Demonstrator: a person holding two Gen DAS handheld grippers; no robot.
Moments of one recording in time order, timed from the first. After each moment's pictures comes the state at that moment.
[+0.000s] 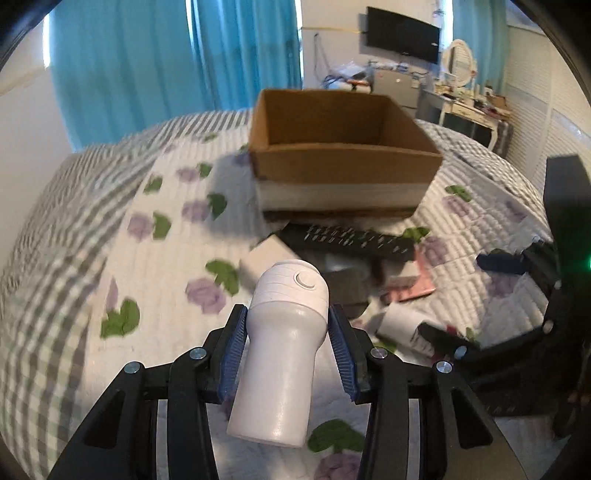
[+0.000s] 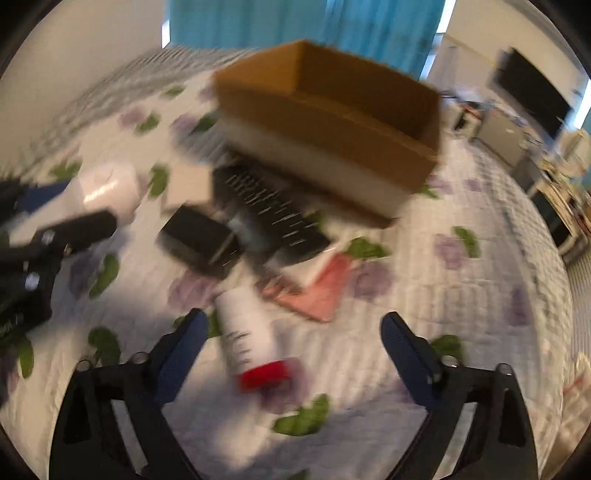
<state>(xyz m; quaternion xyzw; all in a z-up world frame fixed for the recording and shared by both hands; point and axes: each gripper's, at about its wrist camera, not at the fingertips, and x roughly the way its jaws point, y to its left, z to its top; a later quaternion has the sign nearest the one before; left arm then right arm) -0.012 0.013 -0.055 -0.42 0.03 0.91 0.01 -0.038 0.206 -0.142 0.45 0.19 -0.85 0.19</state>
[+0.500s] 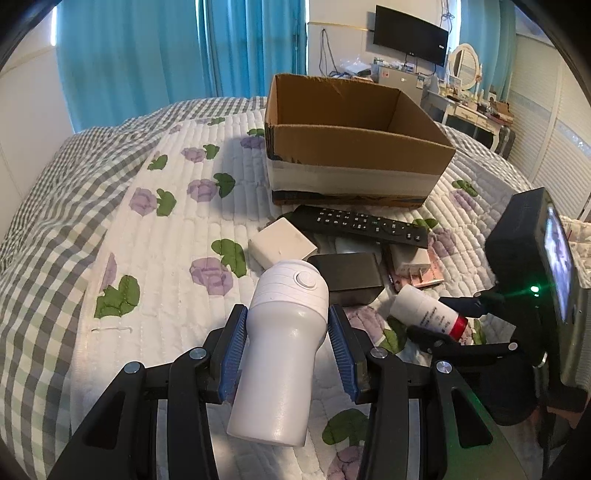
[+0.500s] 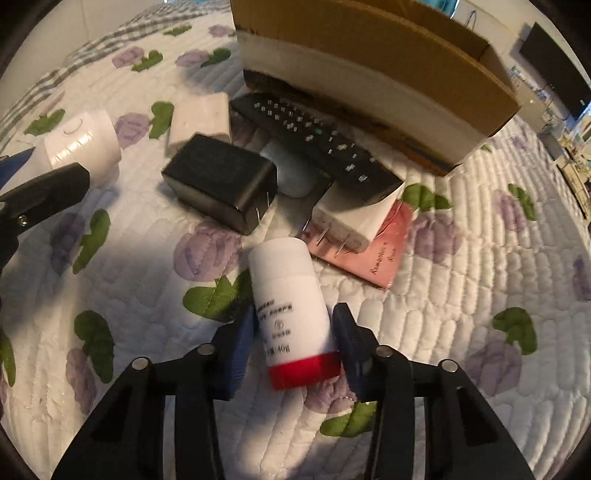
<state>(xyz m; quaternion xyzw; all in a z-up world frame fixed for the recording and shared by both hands) -0.004 -0.001 -0.065 -0.42 0.01 0.91 0.01 -0.038 0.184 -0.189 0.52 0.19 -0.81 0.18</state>
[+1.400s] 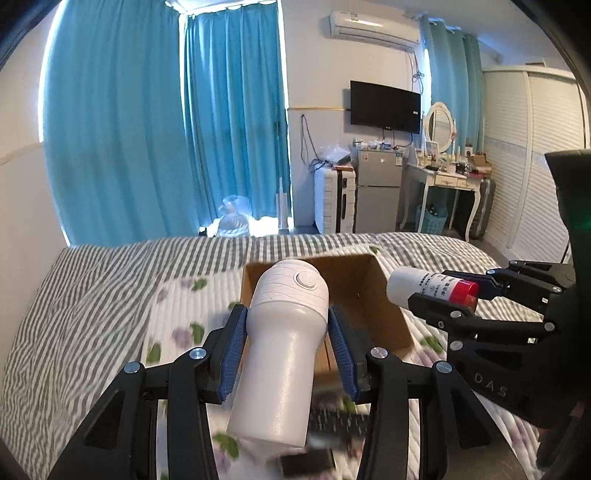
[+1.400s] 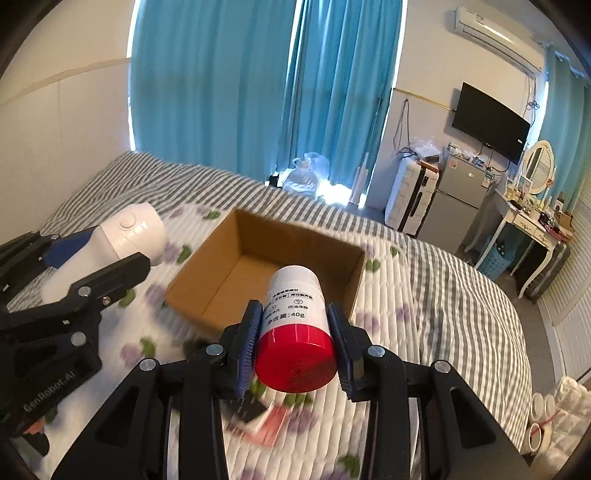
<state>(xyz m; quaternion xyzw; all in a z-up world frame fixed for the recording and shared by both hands) -0.110 0.040 0.090 -0.27 0.04 0.96 0.03 -0.119 0.219 0.034 0.32 0.12 -0.93 0.15</state>
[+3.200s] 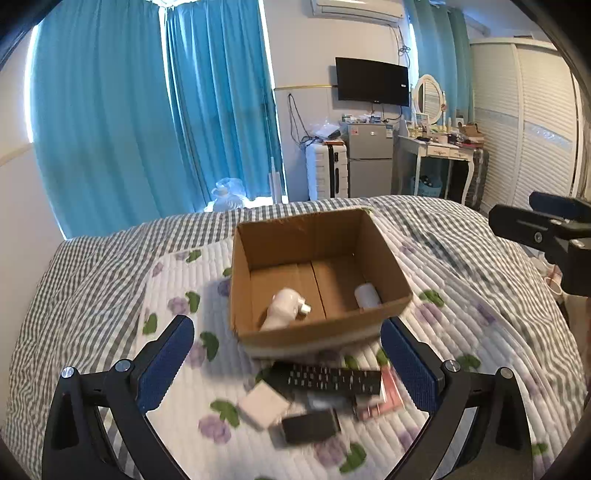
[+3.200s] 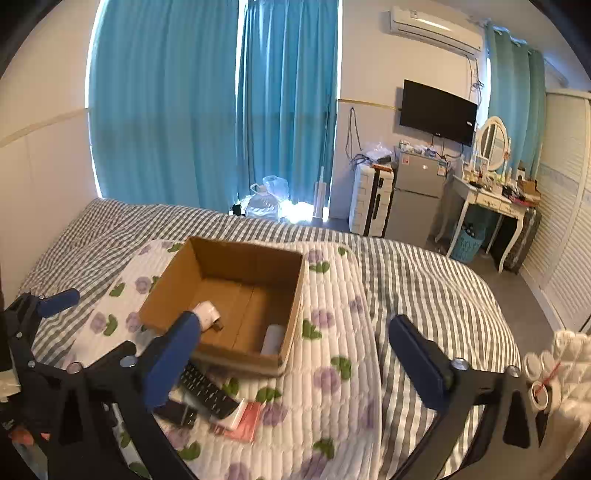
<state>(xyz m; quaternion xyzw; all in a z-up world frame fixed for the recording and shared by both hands) -0.063 0.046 0.058 -0.30 0.07 0.95 0.05 -0.066 0.291 0.049 0.28 0.04 -0.95 0.08</state>
